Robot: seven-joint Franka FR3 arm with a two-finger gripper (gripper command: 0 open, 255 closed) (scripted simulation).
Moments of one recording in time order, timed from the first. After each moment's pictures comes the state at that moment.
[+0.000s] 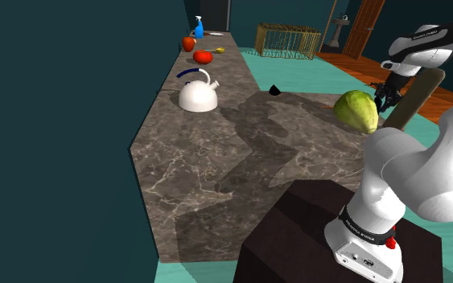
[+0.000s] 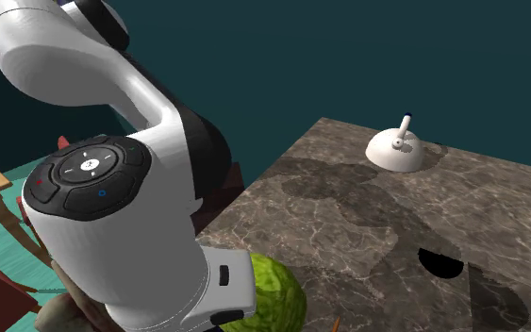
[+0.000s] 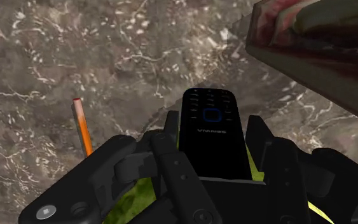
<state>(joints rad) 0.65 -0.48 -1.91 -1.85 -0.44 2.02 -1.82</state>
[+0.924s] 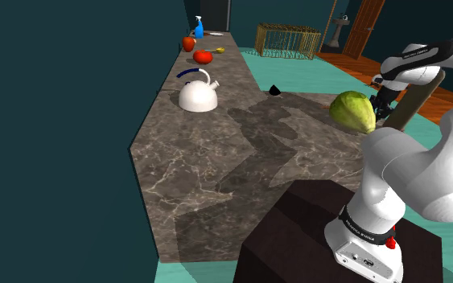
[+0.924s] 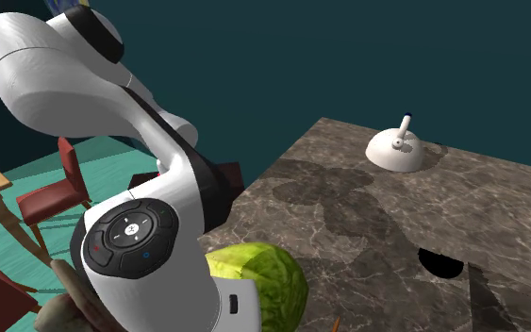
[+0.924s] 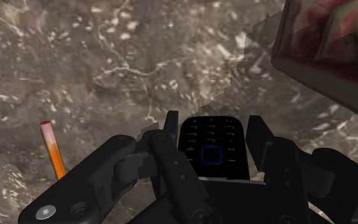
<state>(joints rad) 0.73 -0.56 -2.00 -1.92 -0.53 2.15 -1.76</state>
